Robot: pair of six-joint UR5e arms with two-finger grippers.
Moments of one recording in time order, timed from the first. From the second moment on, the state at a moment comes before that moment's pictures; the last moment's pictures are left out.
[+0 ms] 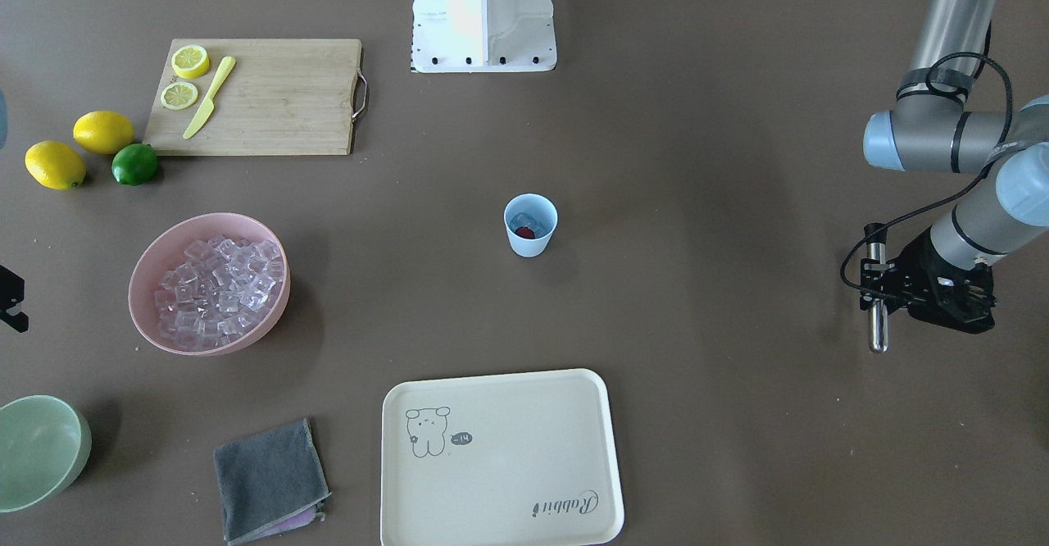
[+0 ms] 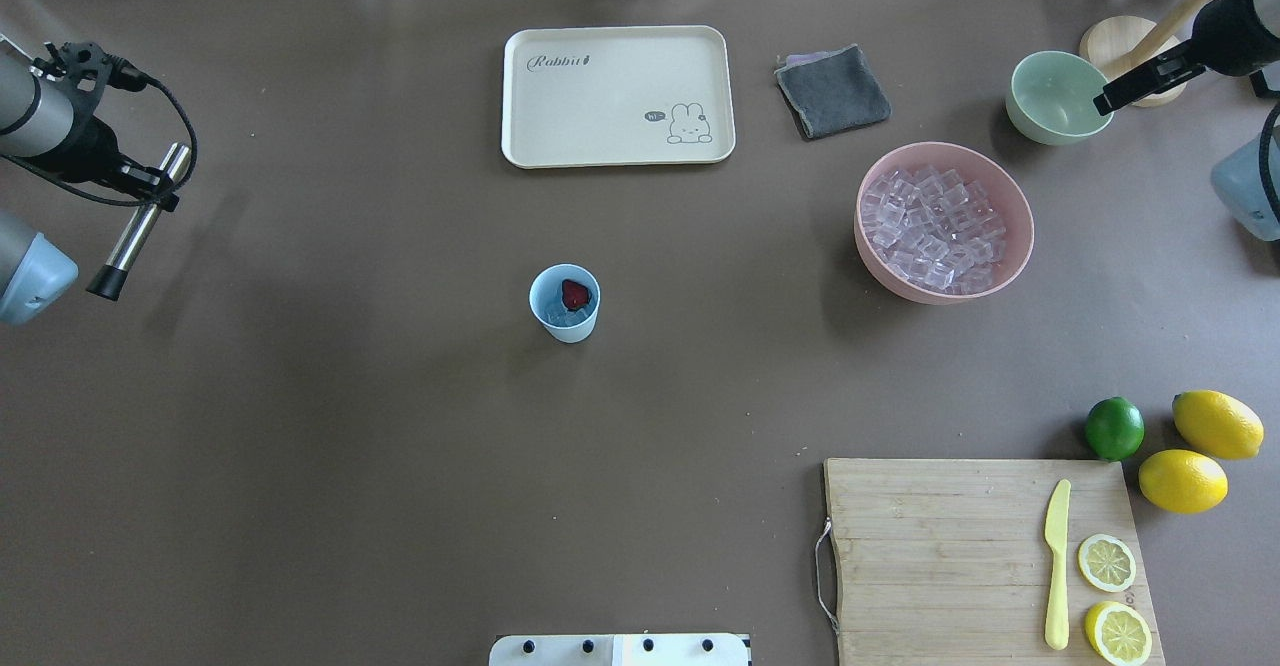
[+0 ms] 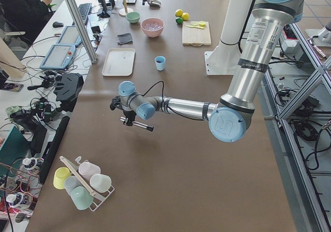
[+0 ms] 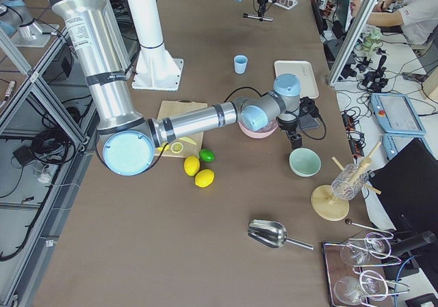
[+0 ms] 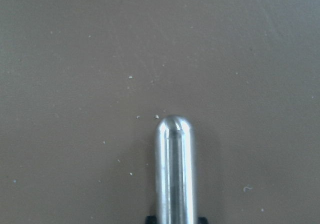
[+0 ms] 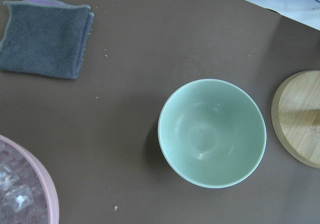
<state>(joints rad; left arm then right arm) -1.09 -1.87 -1.35 -2.09 -2.20 -0.44 1.24 -1.28 1.55 -1.22 2.20 0.23</state>
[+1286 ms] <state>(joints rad) -0.61 -2.09 -1.78 -2.11 -1.16 -1.21 1.23 -1.28 1.54 -1.24 2.26 0.24</state>
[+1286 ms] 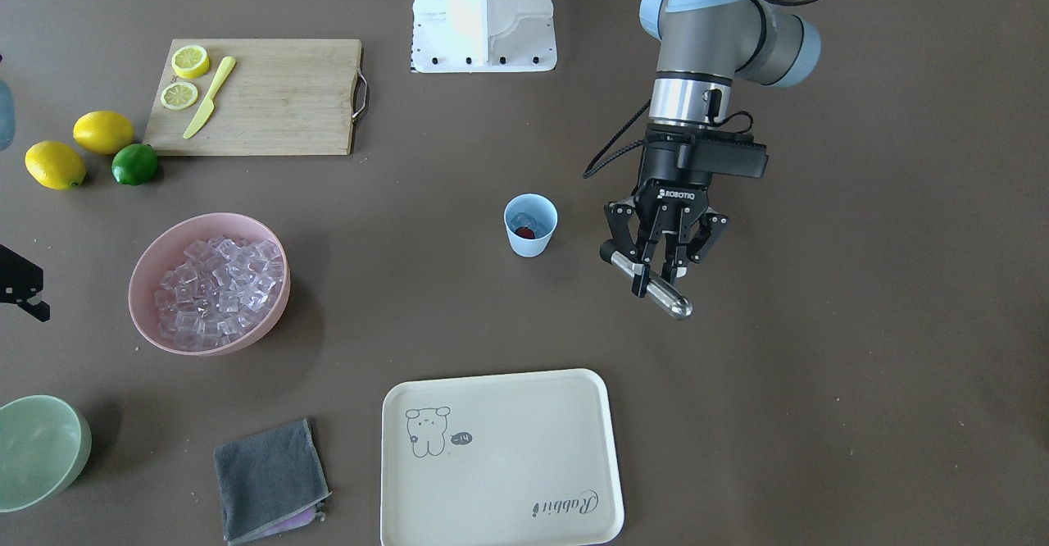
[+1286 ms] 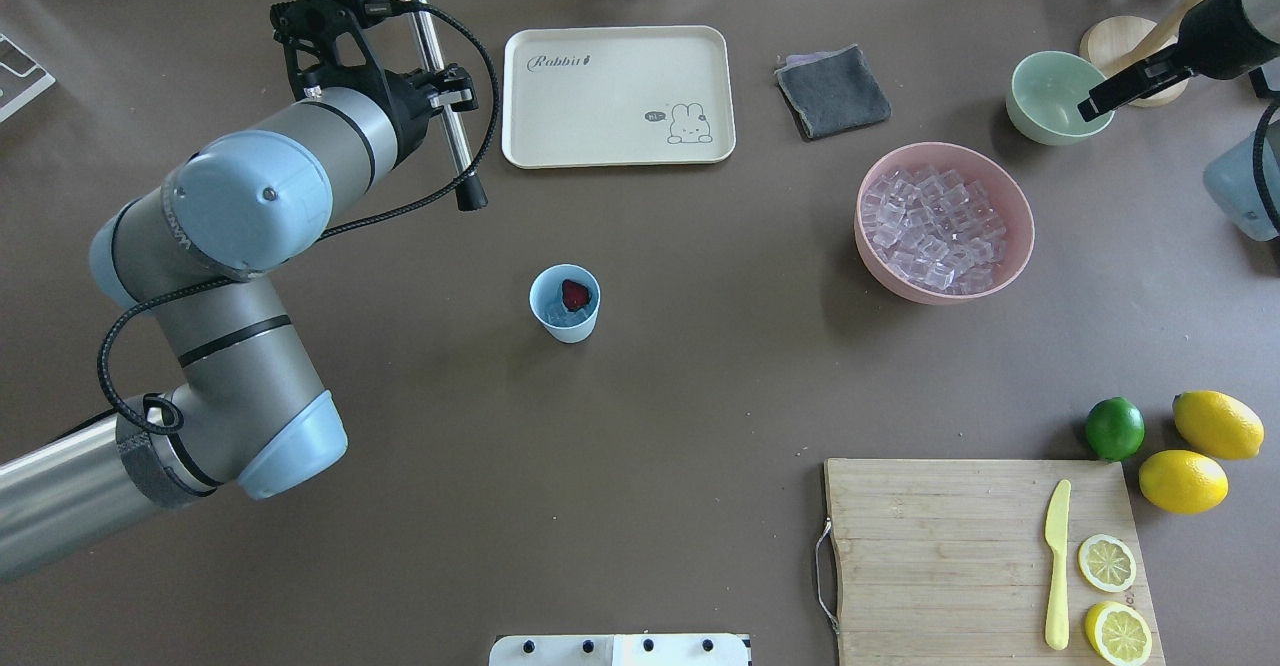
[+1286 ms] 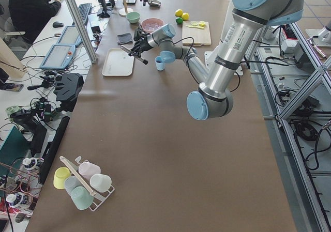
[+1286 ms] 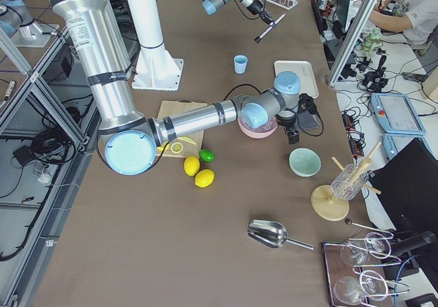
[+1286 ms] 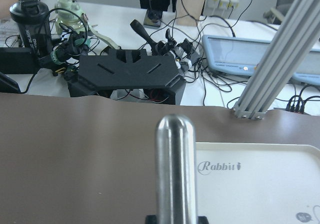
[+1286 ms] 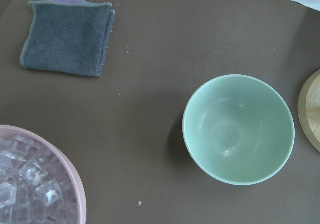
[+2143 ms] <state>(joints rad) -0.52 -2.14 -1.80 -2.11 -1.05 -1.16 1.48 -1.32 1.37 -1.27 2.37 0.17</state>
